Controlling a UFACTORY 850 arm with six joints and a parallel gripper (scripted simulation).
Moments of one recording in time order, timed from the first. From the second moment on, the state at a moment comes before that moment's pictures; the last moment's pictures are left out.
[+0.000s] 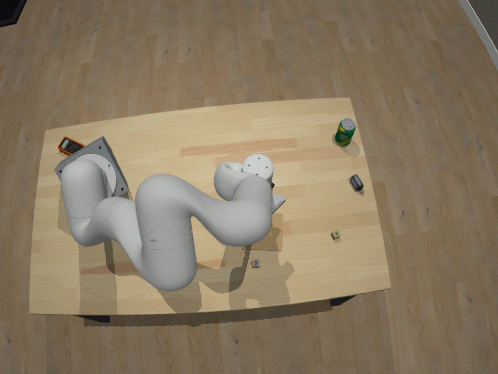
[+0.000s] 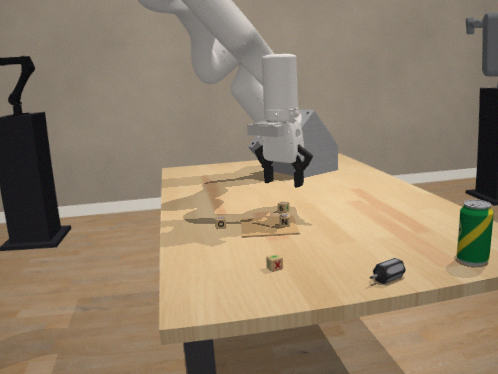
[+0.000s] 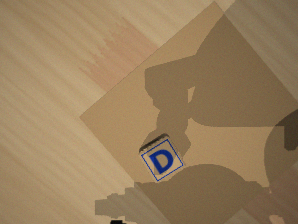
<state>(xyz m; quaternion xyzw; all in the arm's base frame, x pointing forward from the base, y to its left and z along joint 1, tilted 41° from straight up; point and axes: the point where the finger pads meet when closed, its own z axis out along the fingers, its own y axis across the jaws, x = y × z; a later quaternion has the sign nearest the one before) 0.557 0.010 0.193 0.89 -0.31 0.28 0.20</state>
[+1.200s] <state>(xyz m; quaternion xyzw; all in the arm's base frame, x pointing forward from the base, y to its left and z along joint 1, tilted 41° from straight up) 0.502 0.002 0.163 0.64 -0.69 0.34 0.04</state>
